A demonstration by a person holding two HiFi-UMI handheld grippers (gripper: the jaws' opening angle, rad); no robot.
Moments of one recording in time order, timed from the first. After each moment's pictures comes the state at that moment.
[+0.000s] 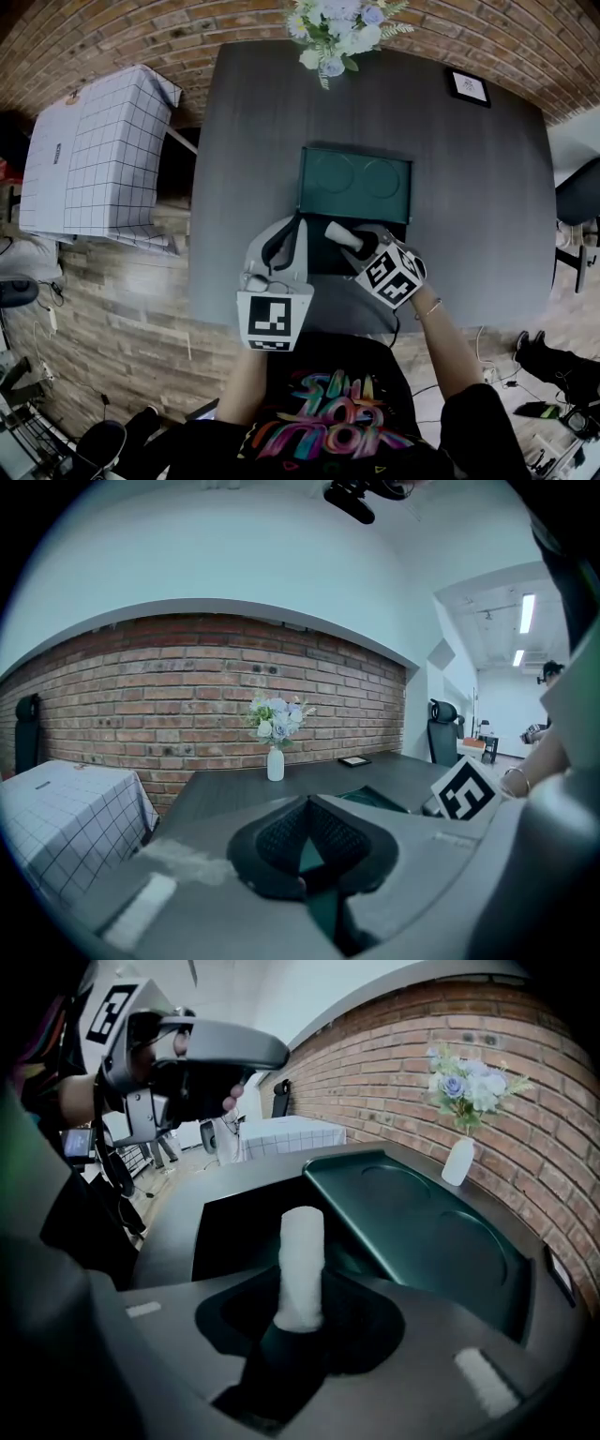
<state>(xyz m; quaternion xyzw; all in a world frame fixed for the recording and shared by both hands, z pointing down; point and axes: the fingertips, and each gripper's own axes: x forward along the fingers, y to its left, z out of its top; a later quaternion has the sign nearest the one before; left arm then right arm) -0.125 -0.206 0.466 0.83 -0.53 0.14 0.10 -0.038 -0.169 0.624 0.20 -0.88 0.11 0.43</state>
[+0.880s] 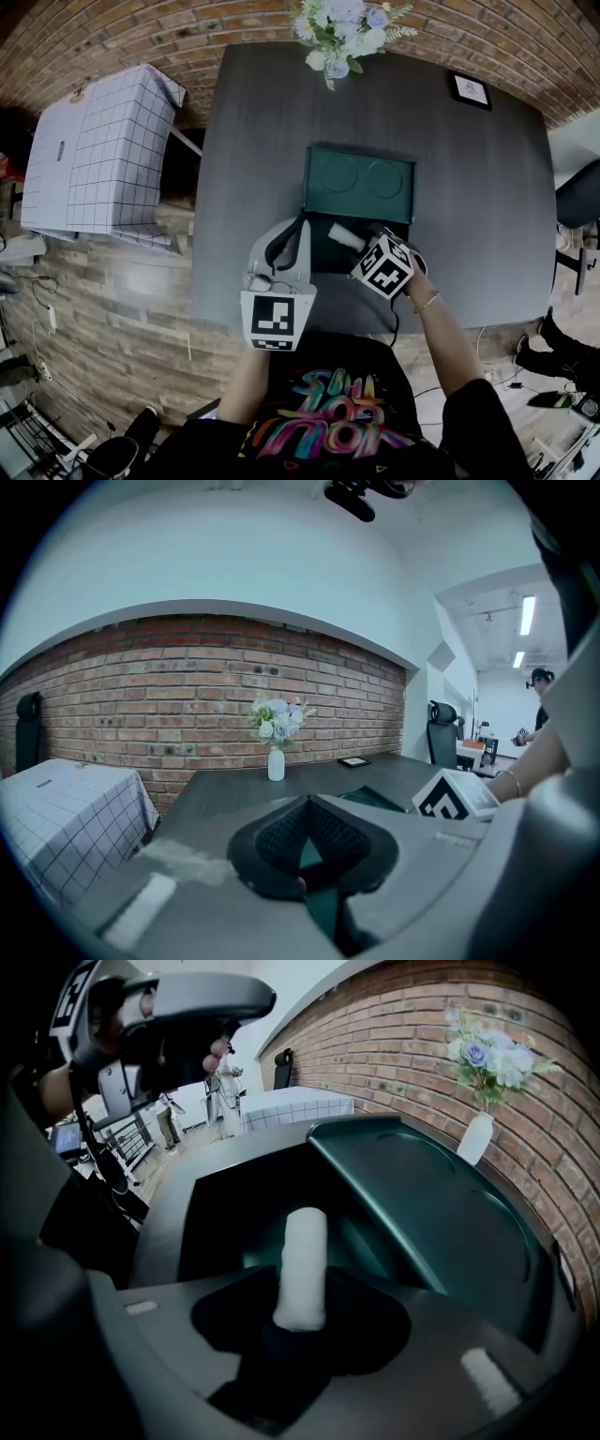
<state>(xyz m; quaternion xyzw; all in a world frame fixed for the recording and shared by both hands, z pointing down) -0.129 -0.201 0.464 0.83 -0.53 0.14 0.10 -0.036 -0.163 0.648 0.17 -0.84 0.13 0.50</state>
